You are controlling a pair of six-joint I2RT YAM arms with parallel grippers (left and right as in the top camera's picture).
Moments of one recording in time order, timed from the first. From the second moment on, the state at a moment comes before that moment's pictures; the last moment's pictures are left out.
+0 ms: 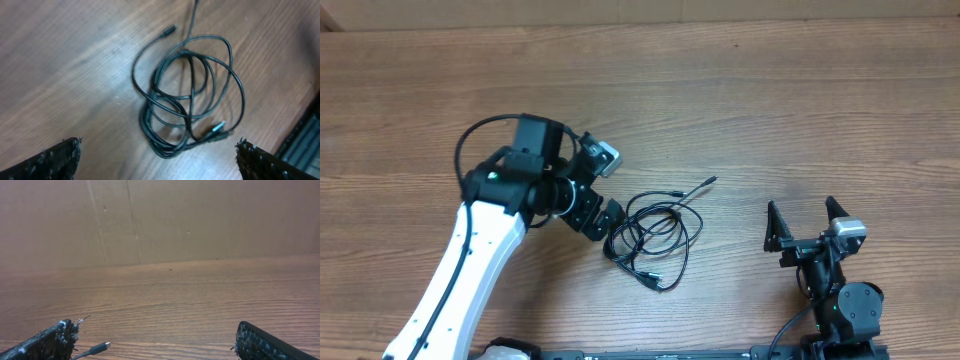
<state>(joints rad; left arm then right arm) -0.26 1.35 1.13 -0.98 0.42 0.36 0.11 0.01 0.02 -0.03 -0.01 0.12</state>
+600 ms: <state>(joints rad) -0.27 1.68 1.13 -1.02 0.39 0.12 0.11 0.01 0.02 -0.03 -0.01 0.12</state>
